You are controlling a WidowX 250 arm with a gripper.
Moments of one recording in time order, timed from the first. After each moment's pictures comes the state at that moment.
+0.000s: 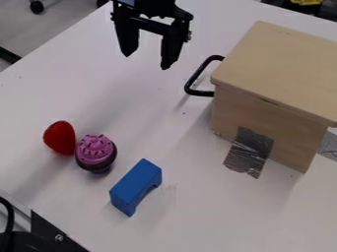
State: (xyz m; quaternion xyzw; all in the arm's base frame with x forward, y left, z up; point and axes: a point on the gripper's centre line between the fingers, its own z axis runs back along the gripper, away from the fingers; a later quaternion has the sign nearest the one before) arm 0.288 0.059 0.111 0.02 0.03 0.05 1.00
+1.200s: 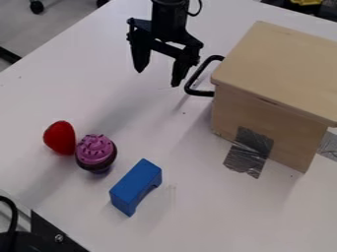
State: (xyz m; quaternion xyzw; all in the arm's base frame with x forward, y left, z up) arm 0.315 0.057 0.064 0.06 0.01 0.05 1.00
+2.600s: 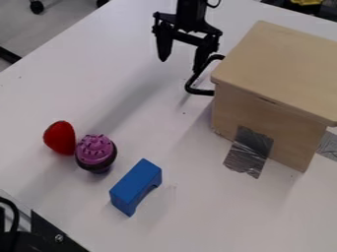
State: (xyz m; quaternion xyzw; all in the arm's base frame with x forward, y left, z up) arm 0.380 0.058 0.047 0.05 0.02 0.07 1.00
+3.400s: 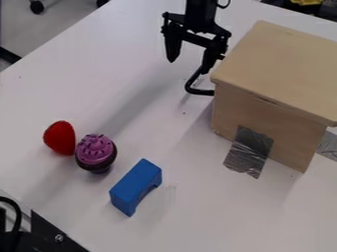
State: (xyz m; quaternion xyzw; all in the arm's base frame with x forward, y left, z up) arm 0.382 0.046 0.046 0.04 0.02 0.04 1.00
